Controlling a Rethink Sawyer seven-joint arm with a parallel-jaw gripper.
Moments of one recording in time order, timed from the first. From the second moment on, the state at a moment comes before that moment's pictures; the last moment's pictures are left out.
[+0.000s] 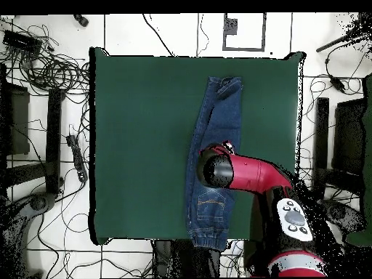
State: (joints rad) arm -0.31 -0.55 -0.01 1.68 -0.22 0.26 1.20
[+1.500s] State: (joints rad) arm -0.29 -0.35 0.00 1.42 -0.17 0.40 1.20
